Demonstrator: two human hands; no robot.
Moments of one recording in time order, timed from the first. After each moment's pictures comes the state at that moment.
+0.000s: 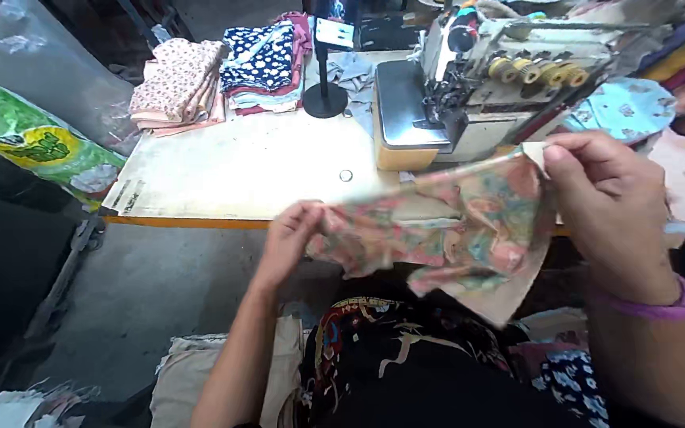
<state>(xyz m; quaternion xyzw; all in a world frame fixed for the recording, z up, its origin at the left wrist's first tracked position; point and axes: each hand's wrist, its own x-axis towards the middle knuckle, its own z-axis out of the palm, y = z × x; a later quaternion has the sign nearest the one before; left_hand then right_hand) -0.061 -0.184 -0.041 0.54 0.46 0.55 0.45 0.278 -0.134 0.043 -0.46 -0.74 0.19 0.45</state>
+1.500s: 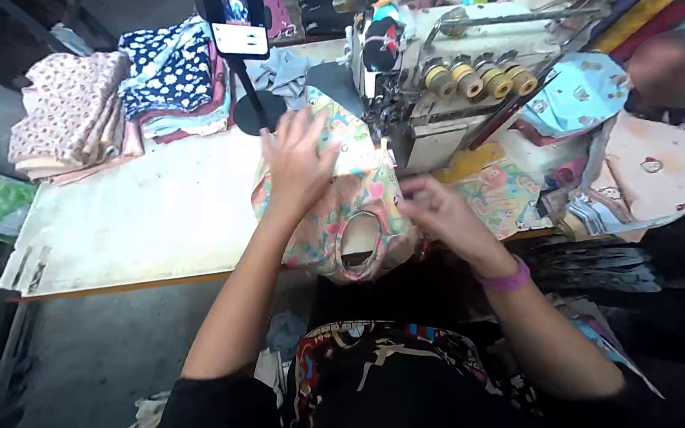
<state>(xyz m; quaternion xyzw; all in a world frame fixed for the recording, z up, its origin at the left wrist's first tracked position) 0.018 0.002 -0.017 0.76 0.59 0.27 0.08 0.275 -0.071 -0.051 -0.49 -0.60 0.52 0.36</state>
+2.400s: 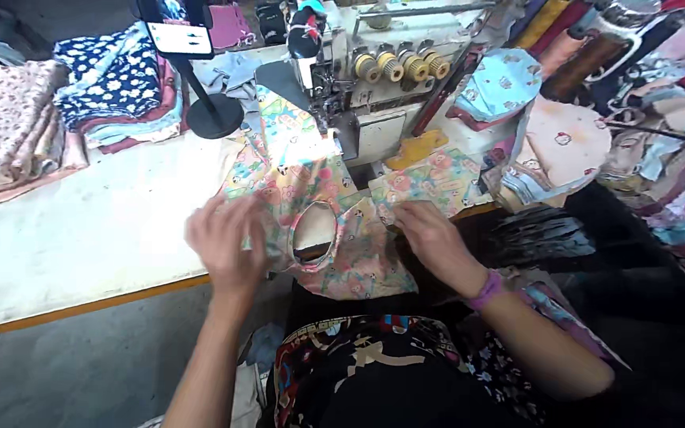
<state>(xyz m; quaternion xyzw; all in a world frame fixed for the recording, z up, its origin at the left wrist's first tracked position) -0.006 -0.109 -0.070 0.75 0.51 0.42 -0.08 0.322 -0.125 -0.094 -0.52 -0.80 0.04 0.29</state>
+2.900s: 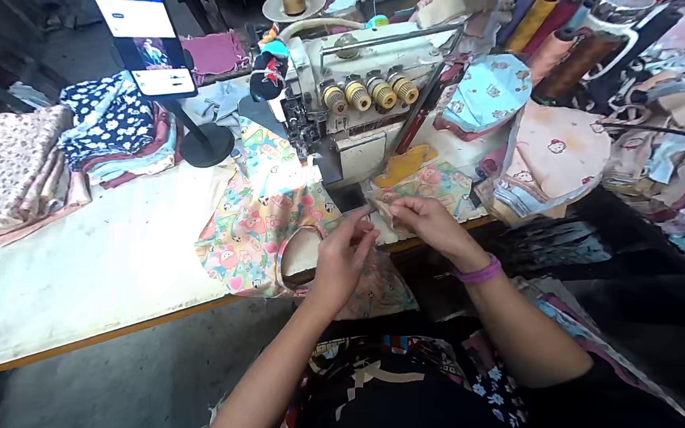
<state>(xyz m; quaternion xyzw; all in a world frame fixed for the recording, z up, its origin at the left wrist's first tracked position) 0.149 -0.096 -0.072 0.72 0.42 0.44 0.33 0.343 -0.074 -0.064 -0.58 -0.57 0.48 0.34</state>
